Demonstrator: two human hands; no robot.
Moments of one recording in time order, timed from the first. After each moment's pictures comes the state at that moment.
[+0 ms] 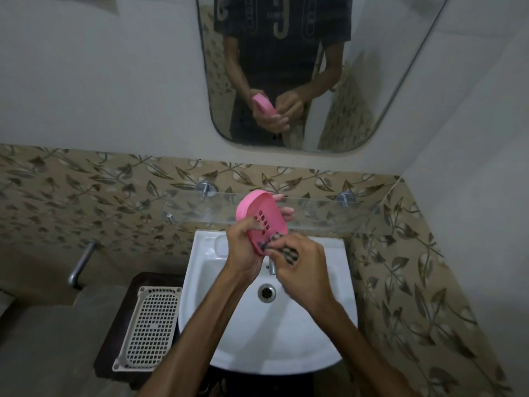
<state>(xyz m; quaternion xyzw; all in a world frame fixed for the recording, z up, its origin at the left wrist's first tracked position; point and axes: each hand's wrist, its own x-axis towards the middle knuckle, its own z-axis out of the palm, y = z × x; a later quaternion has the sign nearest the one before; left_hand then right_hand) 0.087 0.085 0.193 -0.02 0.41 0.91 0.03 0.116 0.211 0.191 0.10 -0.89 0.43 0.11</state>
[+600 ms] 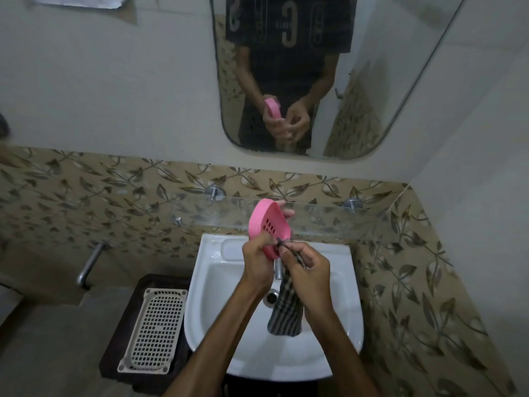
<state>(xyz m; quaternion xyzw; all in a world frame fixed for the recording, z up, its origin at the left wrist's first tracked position) 0.101 0.096 0.193 -0.03 0.44 0.90 -0.04 0.127 0.198 0.176 -0.08 -0.73 0.68 0.03</state>
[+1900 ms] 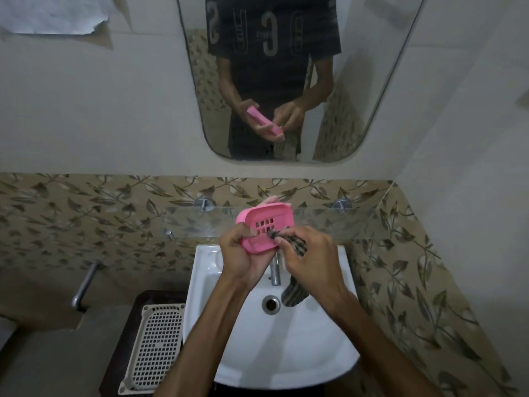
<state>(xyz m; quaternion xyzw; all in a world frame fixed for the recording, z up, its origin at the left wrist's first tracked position) 0.089 0.086 0.229 -0.03 0.28 0.95 0.09 0.097 0.226 0.213 0.09 -0.90 0.40 0.14</state>
